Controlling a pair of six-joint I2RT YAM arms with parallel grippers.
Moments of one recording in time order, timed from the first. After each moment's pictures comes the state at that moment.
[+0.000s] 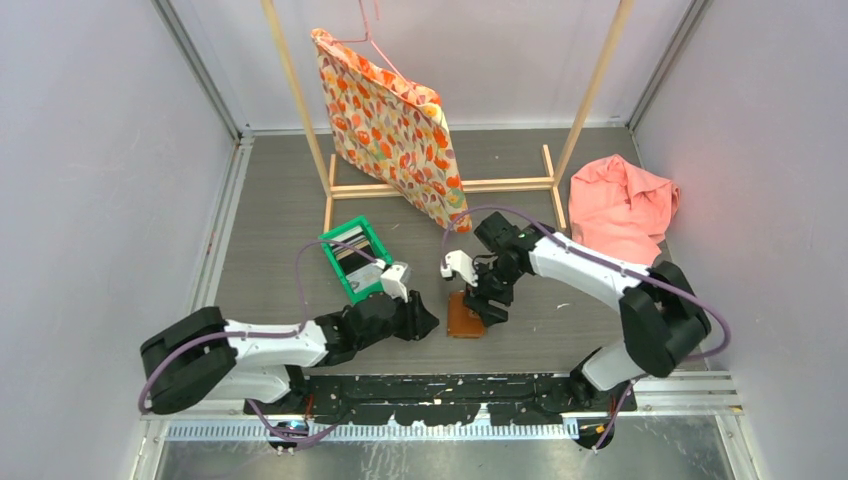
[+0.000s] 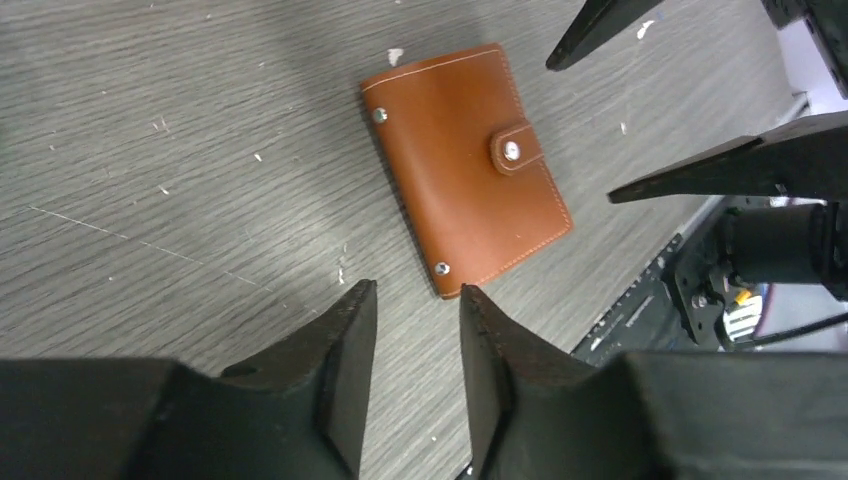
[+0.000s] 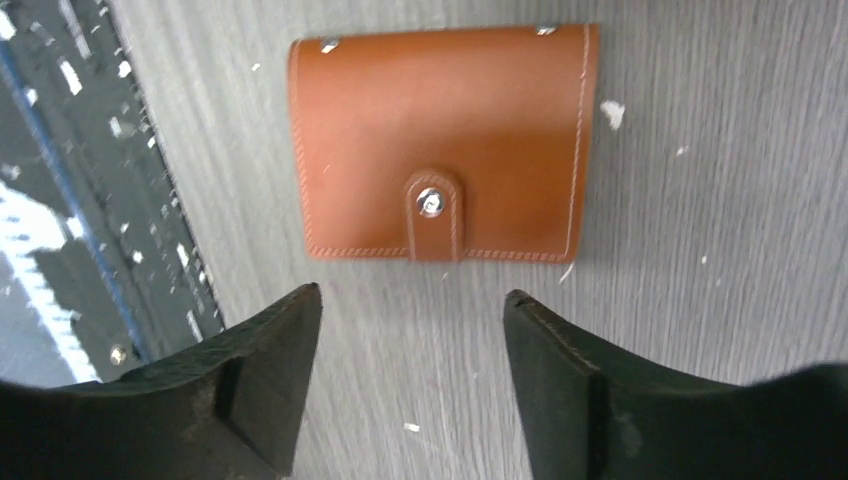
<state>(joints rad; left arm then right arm) -1.08 1.18 0.30 0.43 -0.15 -0.74 0.64 1.47 0.95 -0.85 -0.44 -0.72</state>
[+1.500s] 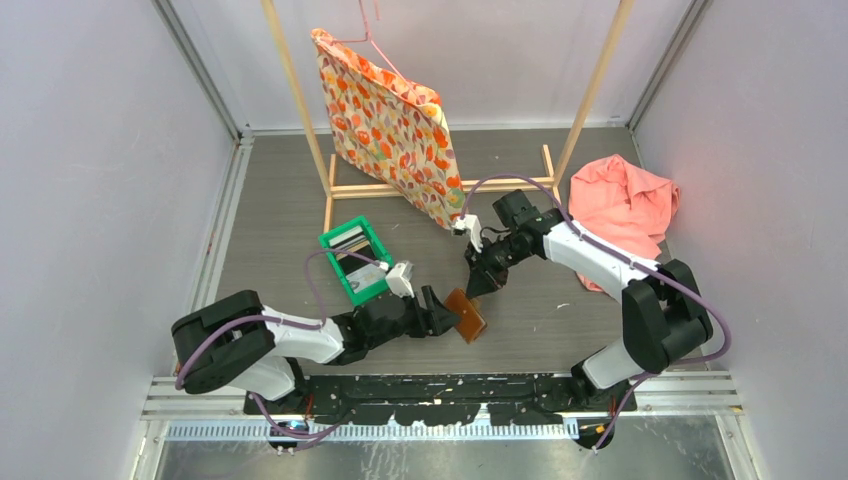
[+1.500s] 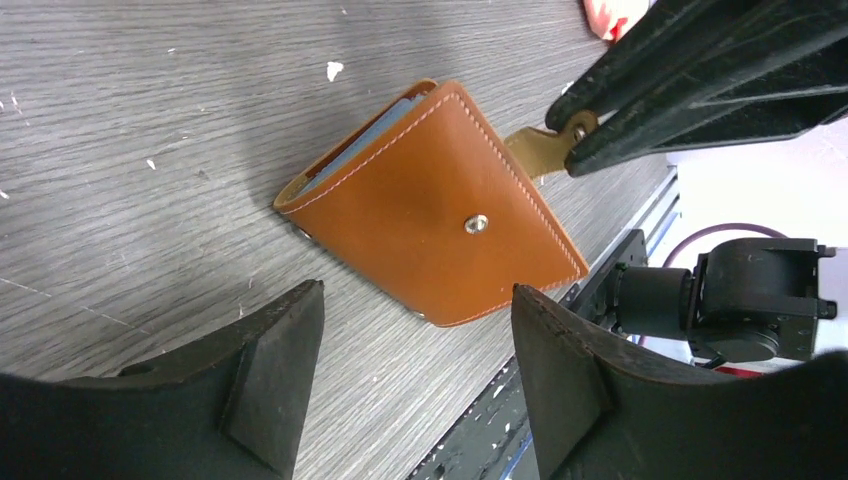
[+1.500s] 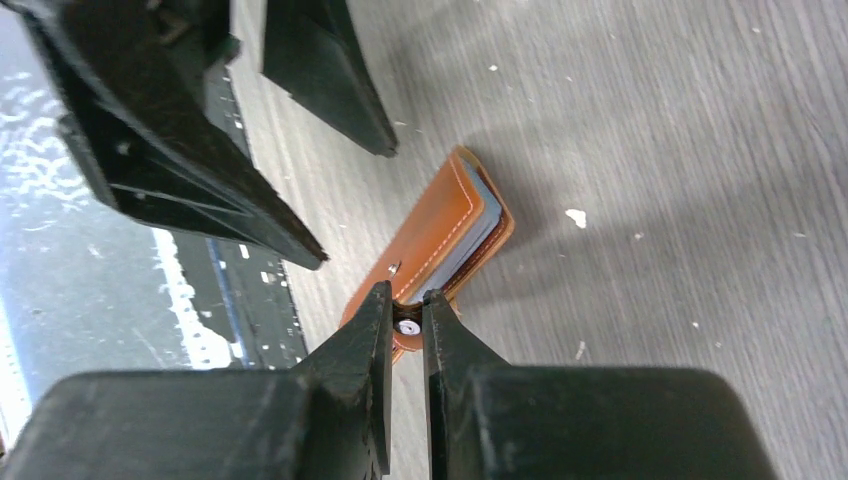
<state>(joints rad) -1.10 1.40 0.33 0.66 -0.15 -1.02 0.50 1.51 1.00 -0.69 -0.75 -0.45</state>
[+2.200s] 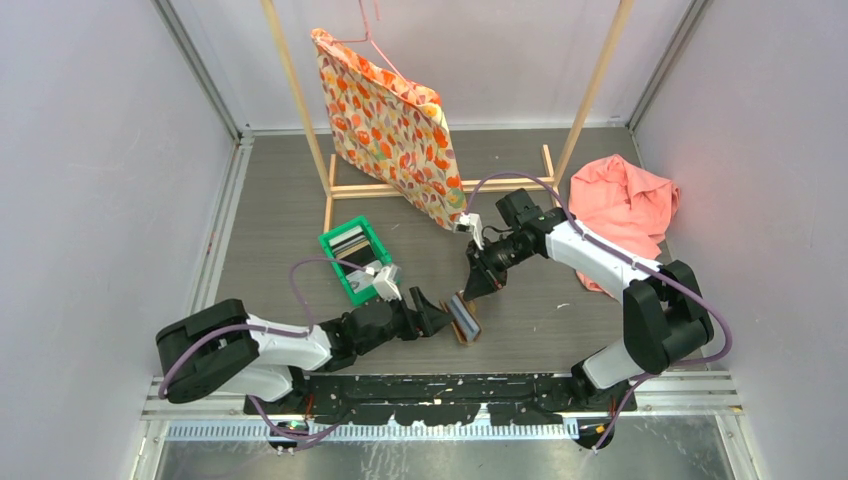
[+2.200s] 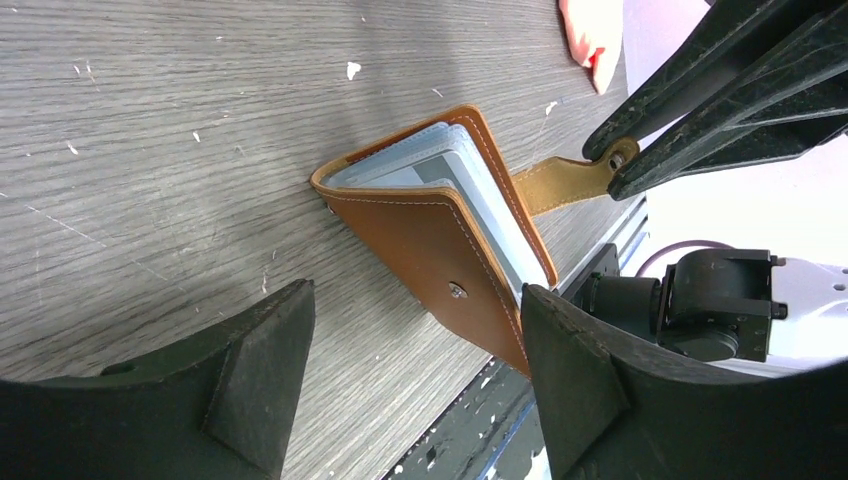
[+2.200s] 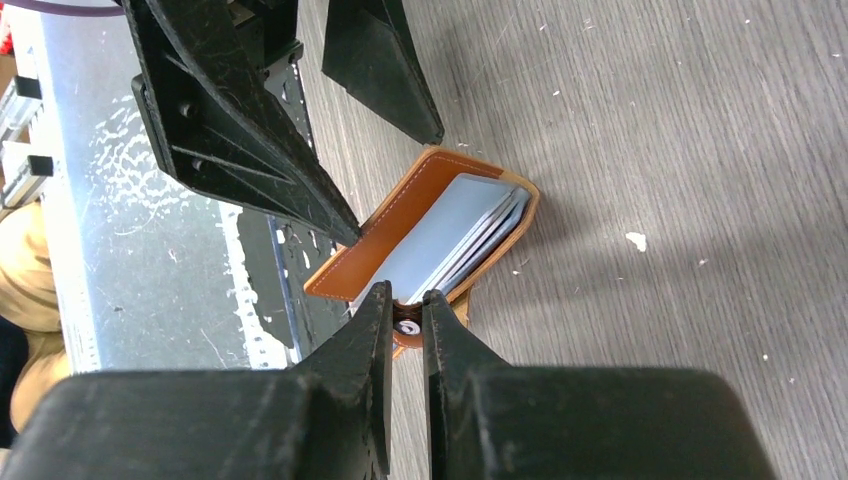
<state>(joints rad) -1.10 1.32 0.24 0.71 -0.19 -1.08 0.47 1.50 1.00 -0.70 -0.90 -0.41</state>
